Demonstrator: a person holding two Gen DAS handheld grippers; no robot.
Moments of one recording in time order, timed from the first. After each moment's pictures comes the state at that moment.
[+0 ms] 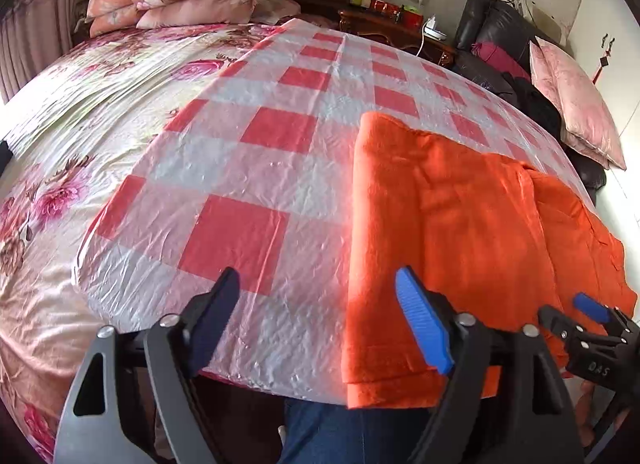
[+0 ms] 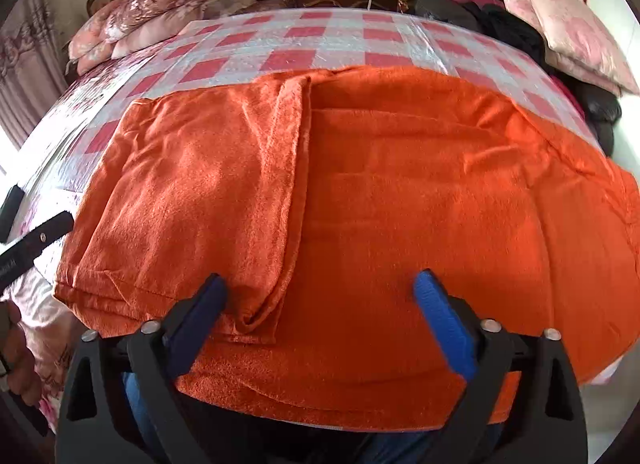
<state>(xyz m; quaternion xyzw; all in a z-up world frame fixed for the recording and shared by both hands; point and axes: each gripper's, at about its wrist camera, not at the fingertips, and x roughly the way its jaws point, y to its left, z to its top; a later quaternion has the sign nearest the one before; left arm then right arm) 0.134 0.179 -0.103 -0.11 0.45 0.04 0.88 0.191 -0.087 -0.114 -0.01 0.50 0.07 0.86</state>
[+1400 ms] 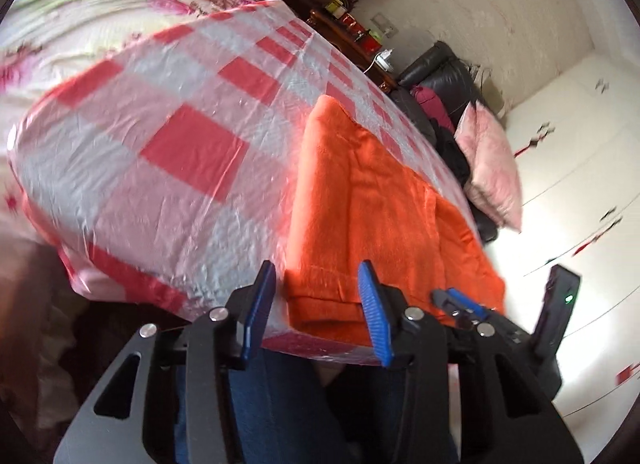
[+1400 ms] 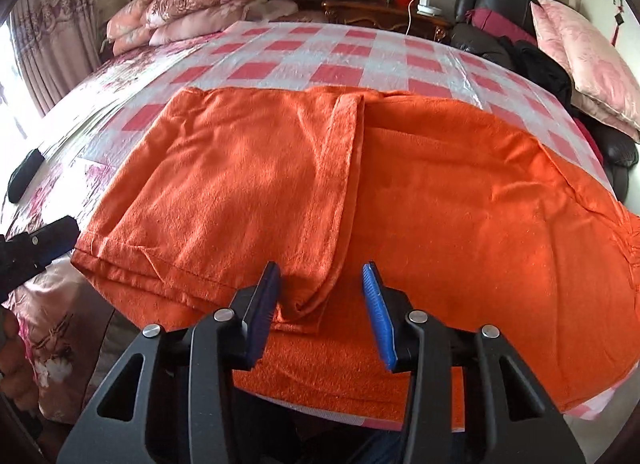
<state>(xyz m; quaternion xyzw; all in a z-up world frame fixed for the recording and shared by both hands) 0.084 0.212 -0.124 -0.34 0.41 -0.12 0.84 0.174 -0.068 -0.105 -0.07 0.46 0.12 0.88</state>
